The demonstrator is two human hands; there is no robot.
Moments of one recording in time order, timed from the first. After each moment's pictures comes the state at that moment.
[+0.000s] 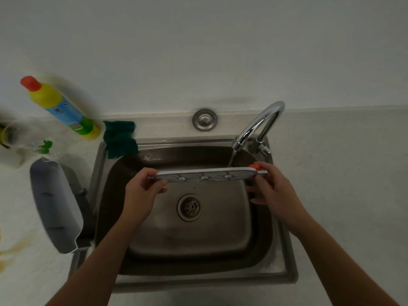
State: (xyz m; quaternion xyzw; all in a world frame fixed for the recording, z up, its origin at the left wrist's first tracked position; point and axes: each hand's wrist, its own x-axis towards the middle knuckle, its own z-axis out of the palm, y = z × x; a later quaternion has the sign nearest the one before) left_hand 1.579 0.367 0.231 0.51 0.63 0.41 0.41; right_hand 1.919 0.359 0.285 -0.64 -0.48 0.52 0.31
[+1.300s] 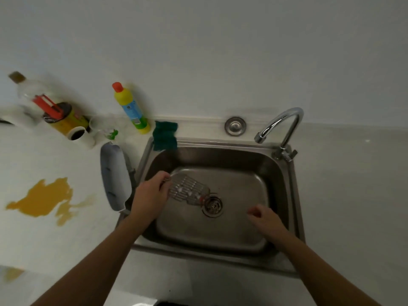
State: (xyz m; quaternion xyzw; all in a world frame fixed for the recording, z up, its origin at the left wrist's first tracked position) left_hand 1.547 0.284 0.287 0.59 0.75 0.22 0.19; right_hand 1.887 0.302 0.199 -0.67 -0.56 0.48 0.07
